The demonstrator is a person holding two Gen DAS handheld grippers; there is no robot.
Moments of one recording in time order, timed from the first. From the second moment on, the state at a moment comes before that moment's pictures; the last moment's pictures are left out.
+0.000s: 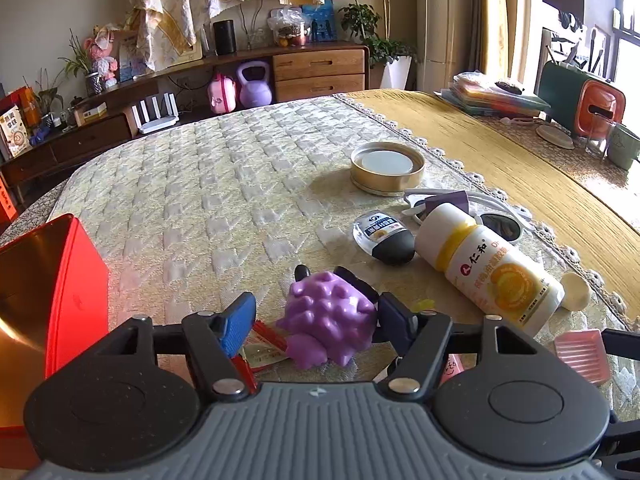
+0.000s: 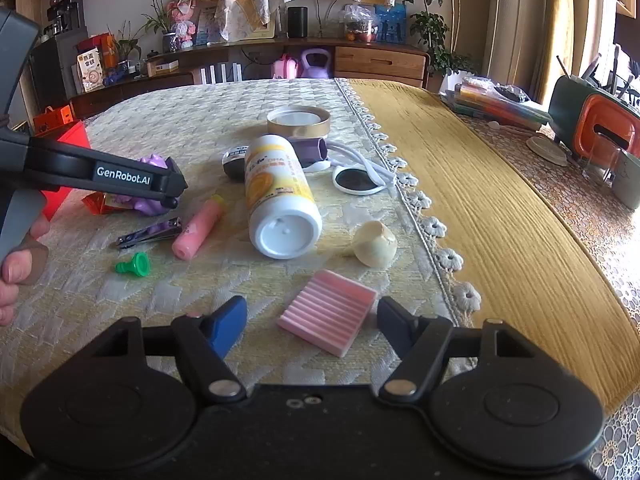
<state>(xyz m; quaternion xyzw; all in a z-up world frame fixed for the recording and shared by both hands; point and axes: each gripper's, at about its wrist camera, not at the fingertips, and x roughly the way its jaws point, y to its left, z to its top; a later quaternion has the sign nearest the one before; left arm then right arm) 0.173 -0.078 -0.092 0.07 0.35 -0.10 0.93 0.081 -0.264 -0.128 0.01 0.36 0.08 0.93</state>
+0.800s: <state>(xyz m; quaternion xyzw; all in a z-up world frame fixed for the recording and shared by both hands) 0.163 -0.054 -0.078 0.04 0.36 -0.08 0.93 0.069 -0.261 -0.109 0.00 0.34 0.06 0.94</state>
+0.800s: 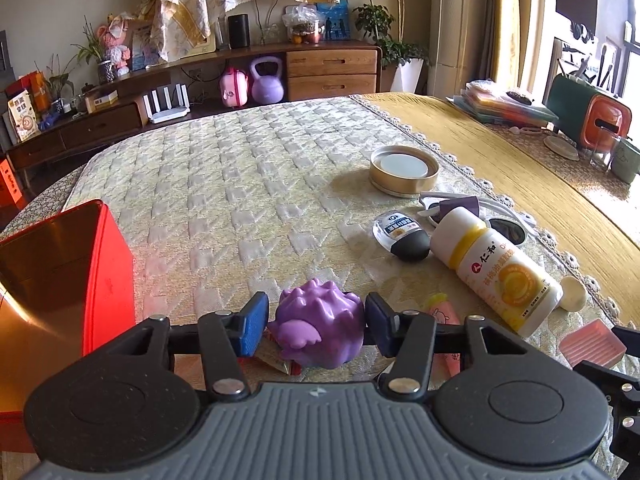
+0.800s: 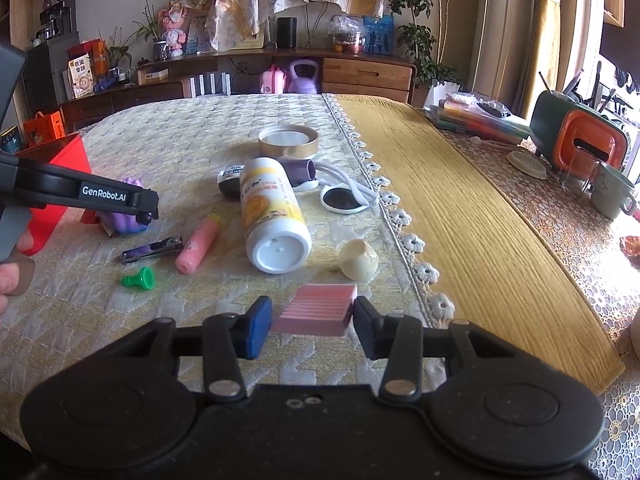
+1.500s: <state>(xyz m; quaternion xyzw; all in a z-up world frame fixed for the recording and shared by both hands) 0.142 0.010 -0.025 -0.02 0.34 -0.06 0.94 0.061 -0.224 -0.060 -0.02 0.31 0.12 0.94</state>
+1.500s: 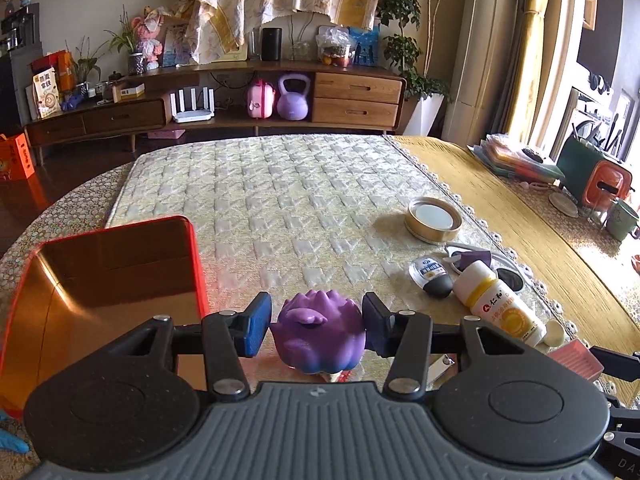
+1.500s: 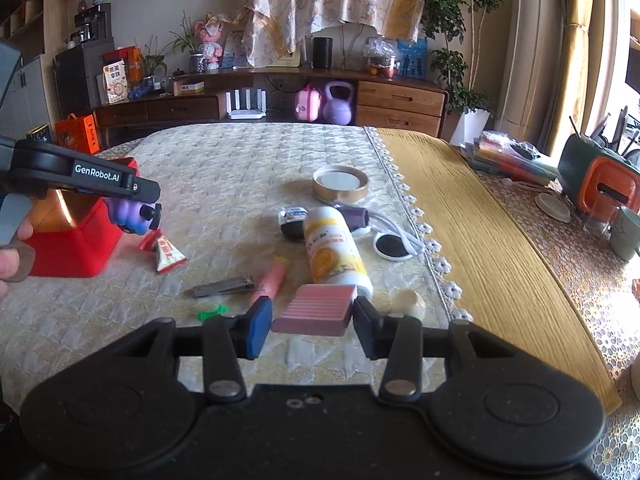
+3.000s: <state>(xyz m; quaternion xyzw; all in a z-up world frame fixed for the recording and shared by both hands) 0.226 0.186 -0.053 -0.02 0.39 0.07 0.92 0.163 0.043 -0.054 -0.13 0.36 0.37 0.85</state>
